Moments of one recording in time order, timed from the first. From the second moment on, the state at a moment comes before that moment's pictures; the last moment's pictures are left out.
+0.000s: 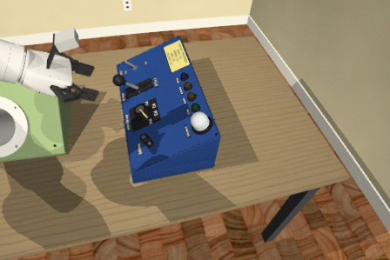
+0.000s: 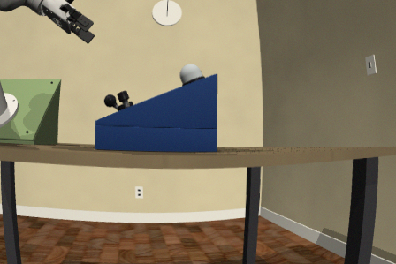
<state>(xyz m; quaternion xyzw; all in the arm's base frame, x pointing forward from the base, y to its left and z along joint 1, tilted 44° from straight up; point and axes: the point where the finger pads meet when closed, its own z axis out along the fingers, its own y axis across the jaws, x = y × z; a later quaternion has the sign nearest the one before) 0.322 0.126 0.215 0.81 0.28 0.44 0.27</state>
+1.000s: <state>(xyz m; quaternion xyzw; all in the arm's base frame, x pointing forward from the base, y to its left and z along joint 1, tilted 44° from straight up) 0.392 0.051 0.210 0.90 0.15 0.20 0.35</state>
